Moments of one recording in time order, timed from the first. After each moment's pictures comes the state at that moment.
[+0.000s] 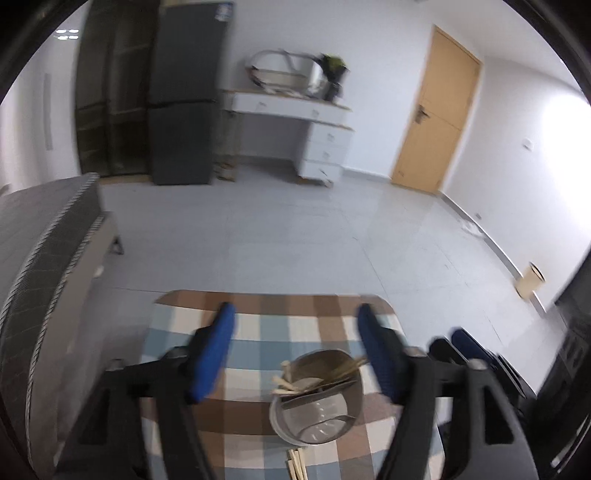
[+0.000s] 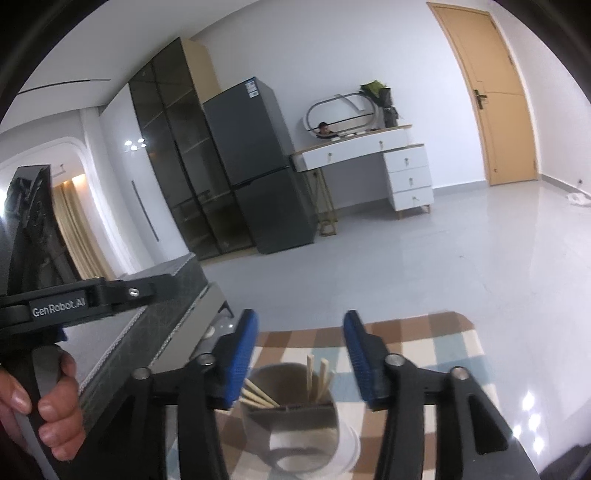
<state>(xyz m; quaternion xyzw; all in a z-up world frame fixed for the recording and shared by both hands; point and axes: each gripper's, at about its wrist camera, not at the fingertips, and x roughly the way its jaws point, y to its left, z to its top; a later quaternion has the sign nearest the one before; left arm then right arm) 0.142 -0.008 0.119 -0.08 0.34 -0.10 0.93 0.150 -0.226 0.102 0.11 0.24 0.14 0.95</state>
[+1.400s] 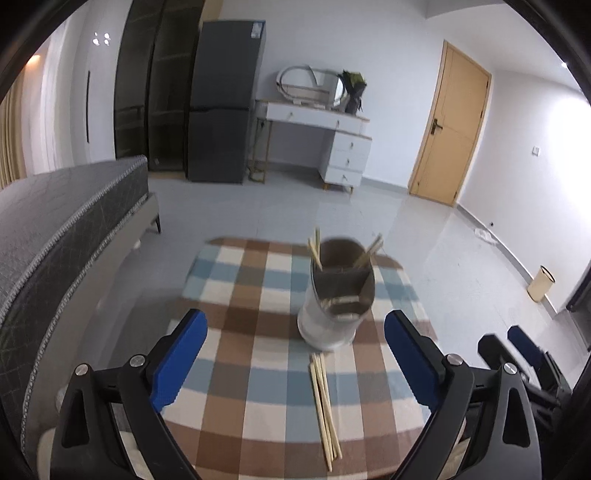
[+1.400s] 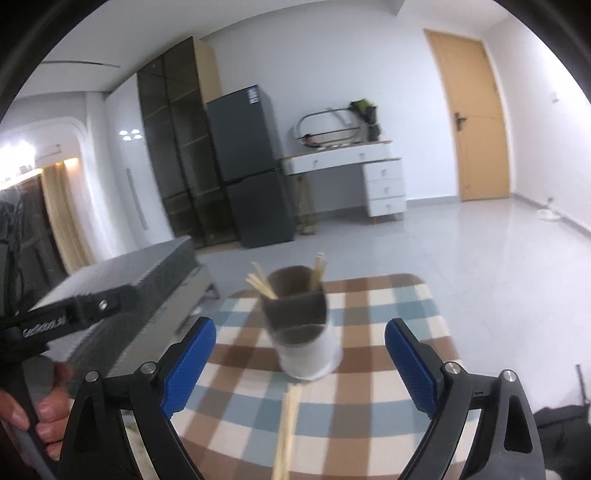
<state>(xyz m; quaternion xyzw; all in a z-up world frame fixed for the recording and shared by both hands) 0.000 0.019 0.054 -0.08 0.33 -0.06 0.94 -0.028 -0.215 0.076 0.07 0.22 0.09 0.97</state>
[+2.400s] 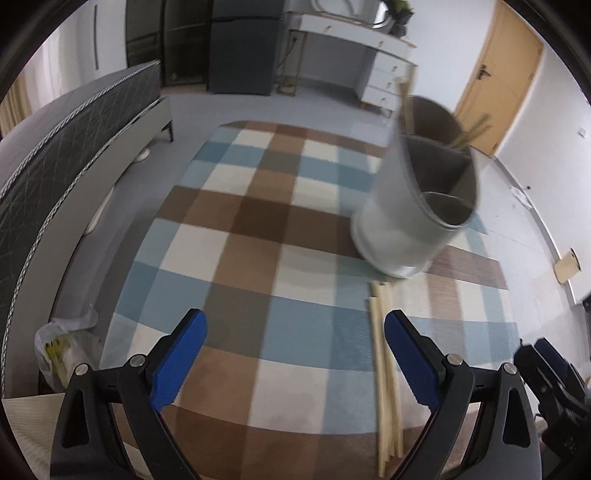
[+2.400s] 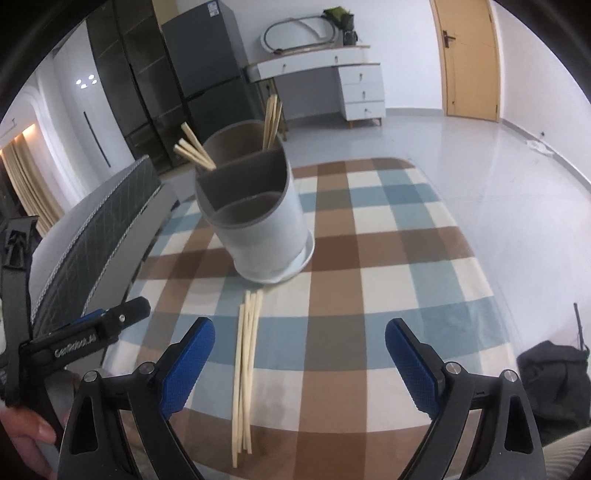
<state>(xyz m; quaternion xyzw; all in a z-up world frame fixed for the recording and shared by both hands) 0.051 0.033 -0.073 -0.09 0.47 -0.01 0.88 0.025 -0.215 -0.042 0.08 0.41 0.06 0.91</state>
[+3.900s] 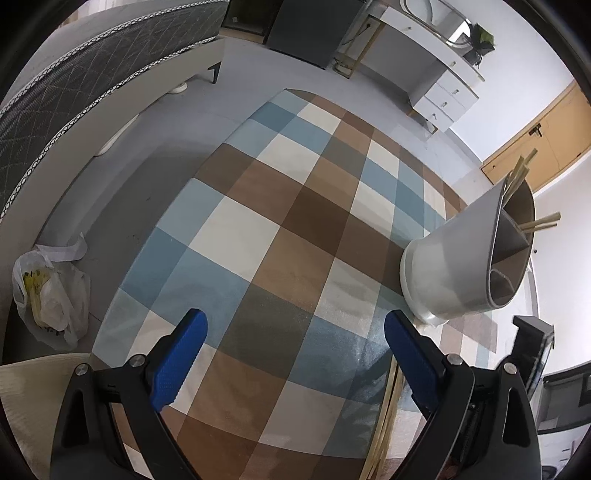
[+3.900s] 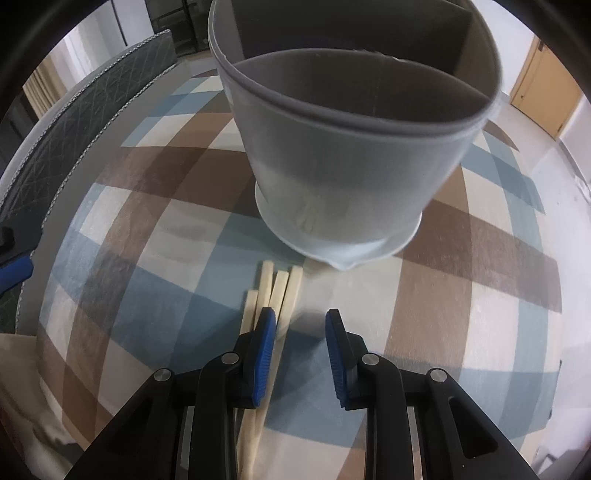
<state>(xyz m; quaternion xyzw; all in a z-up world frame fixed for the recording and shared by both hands) 0.084 0.093 -0.091 -0.24 0.52 0.03 0.82 0.133 -0.120 -0.129 -0.08 0.56 0.11 0.82</state>
